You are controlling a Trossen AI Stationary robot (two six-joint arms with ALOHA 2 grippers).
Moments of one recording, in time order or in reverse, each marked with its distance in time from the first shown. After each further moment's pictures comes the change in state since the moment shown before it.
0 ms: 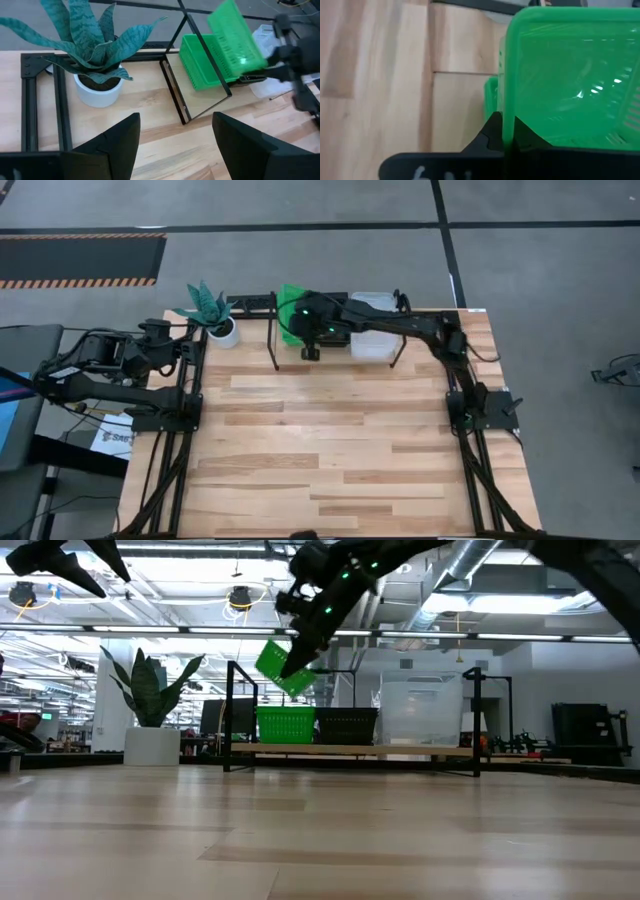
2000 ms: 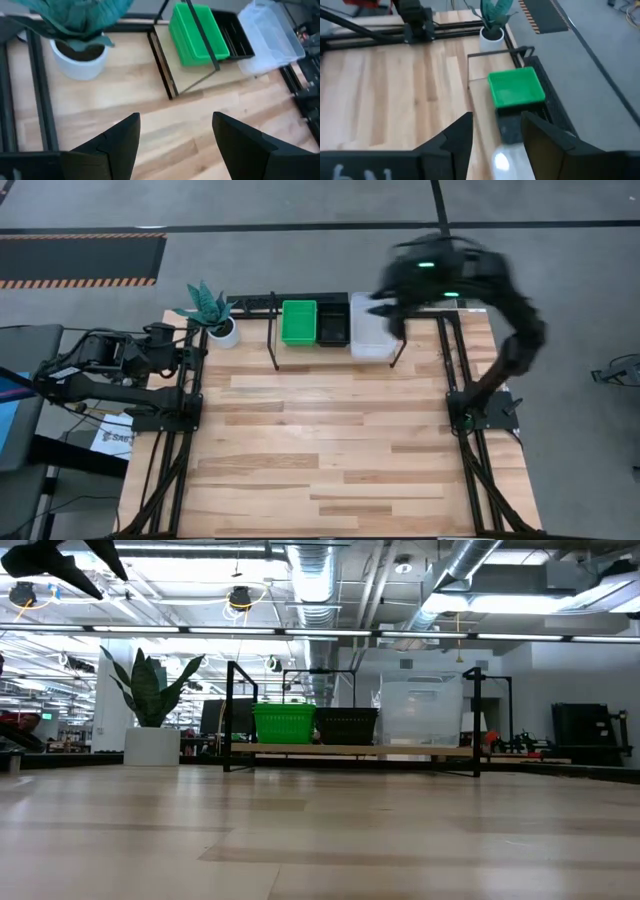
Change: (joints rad) left arm 0.002 0.000 0.000 0.001 0.153 -0.046; right arm 0.001 -0.457 0.398 -0.712 -0.046 0.265
